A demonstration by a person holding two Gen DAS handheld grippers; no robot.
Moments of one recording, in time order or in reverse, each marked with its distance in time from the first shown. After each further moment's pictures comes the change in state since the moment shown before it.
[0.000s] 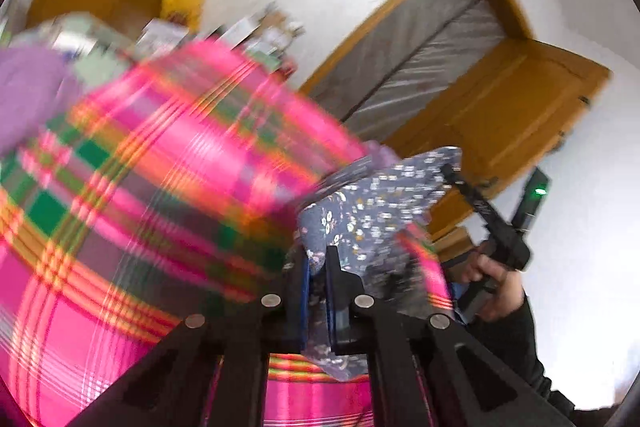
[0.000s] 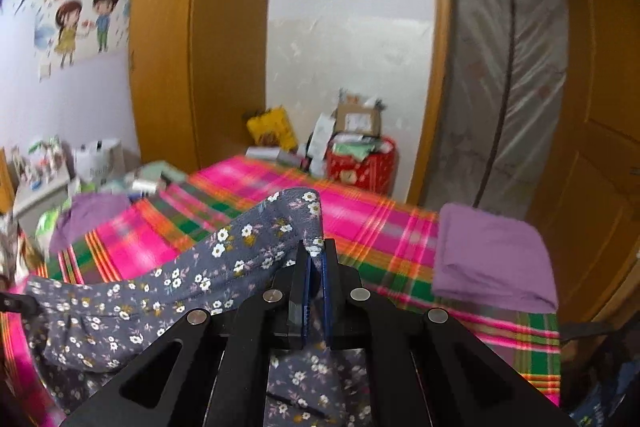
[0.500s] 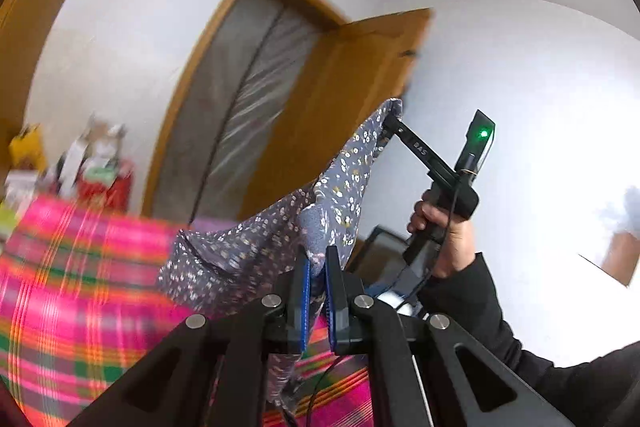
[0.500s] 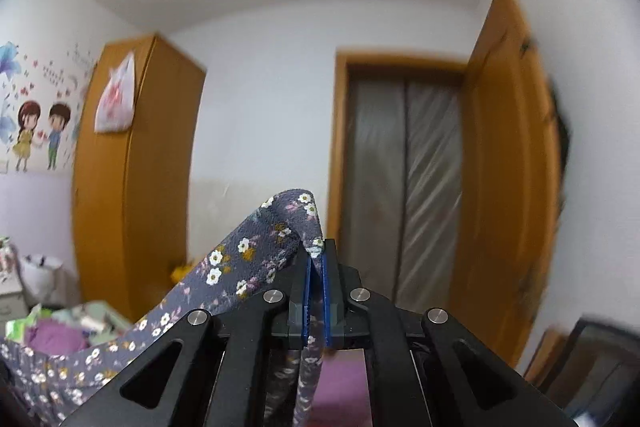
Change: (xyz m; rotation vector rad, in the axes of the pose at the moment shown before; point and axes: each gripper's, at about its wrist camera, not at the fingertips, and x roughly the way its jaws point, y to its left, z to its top) left arm -0.055 -0.218 0.012 0.466 -0.155 -0.380; right arm -0.261 -0.068 0.120 0.013 -0.546 -0.310
